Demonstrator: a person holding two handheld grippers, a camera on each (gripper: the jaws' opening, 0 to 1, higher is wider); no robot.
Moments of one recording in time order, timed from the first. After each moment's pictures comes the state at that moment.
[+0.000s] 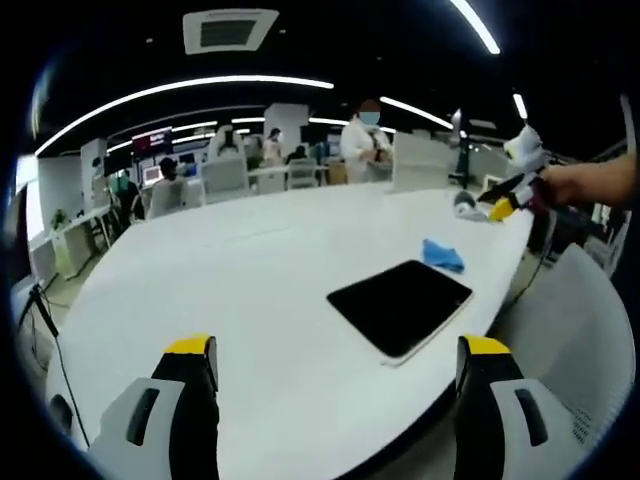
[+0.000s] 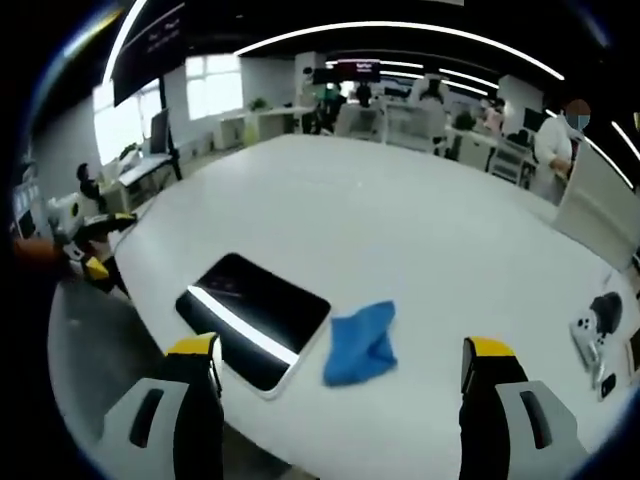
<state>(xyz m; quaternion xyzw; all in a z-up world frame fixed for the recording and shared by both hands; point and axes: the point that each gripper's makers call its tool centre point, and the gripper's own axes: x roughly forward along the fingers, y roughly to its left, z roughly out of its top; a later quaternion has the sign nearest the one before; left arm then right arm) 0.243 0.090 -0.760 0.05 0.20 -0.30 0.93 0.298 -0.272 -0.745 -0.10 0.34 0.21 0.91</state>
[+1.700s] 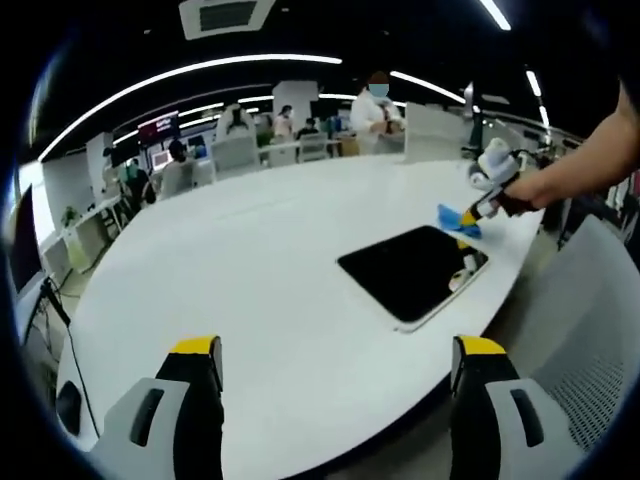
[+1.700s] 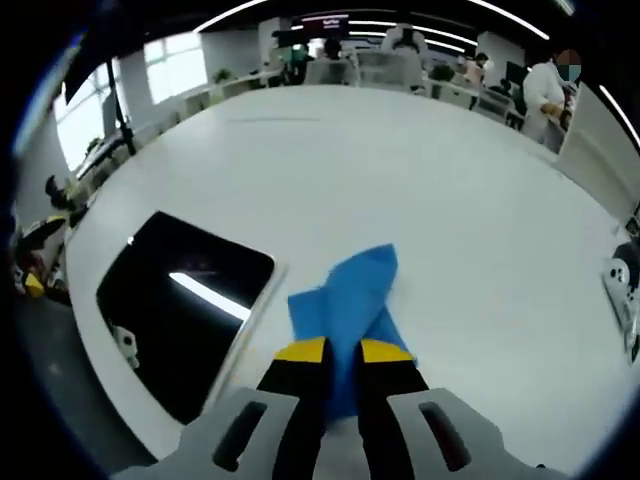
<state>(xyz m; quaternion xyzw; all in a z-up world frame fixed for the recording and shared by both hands) 0.232 0.100 -0.796 0.10 0.25 -0.27 0.93 0.344 -0.289 -0.873 -0.08 0.43 0.14 0.89</state>
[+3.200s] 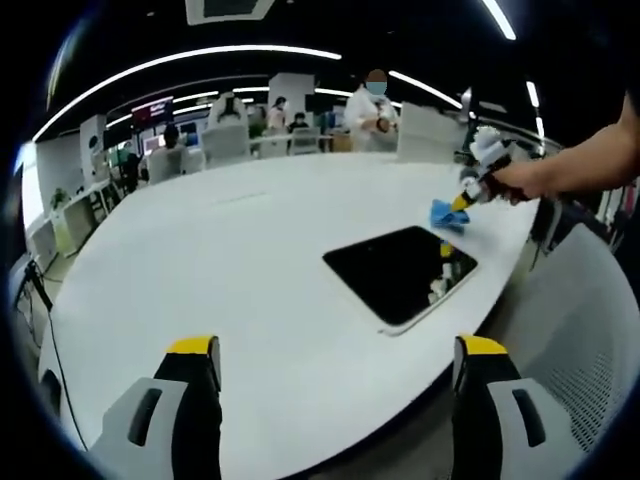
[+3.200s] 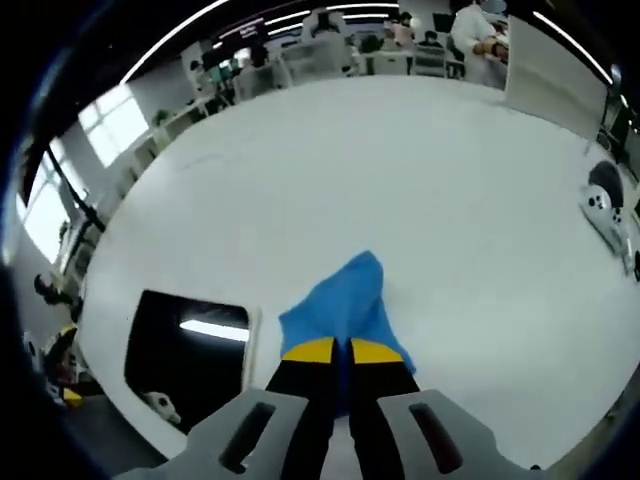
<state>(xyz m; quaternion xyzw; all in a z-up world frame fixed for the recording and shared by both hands) 0.236 0.091 -0.803 0.05 0.26 -0.29 0.92 0.361 -0.312 -0.831 0.06 0.45 0.05 0.89</state>
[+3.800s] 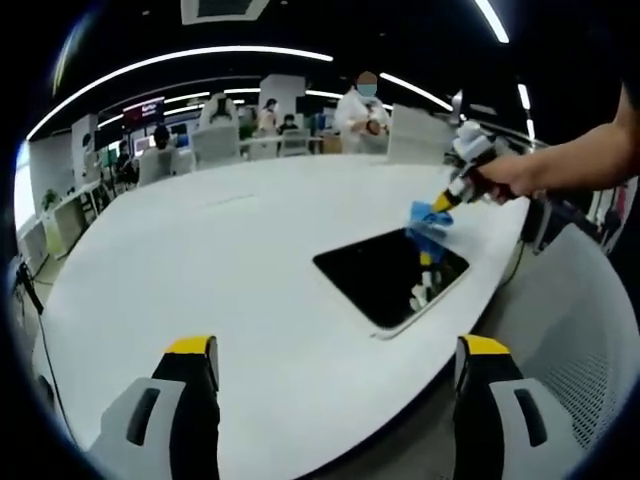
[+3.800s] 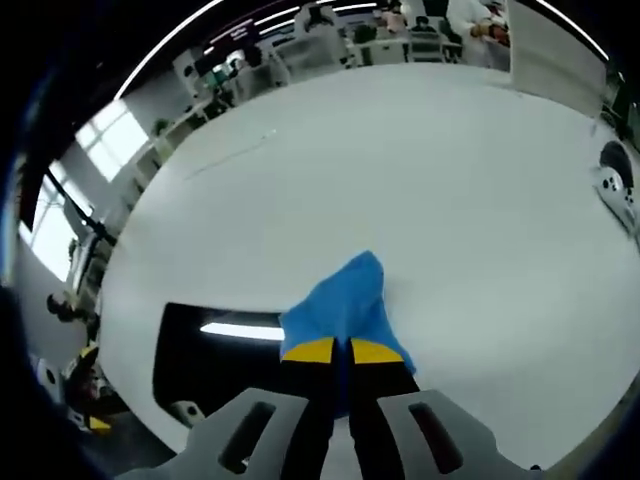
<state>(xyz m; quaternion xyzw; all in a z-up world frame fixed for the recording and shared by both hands) 0.236 0.082 -0.804 0.05 0.26 -0.31 0.91 0.360 -0.262 -0.841 0.10 0.48 0.06 0.87</state>
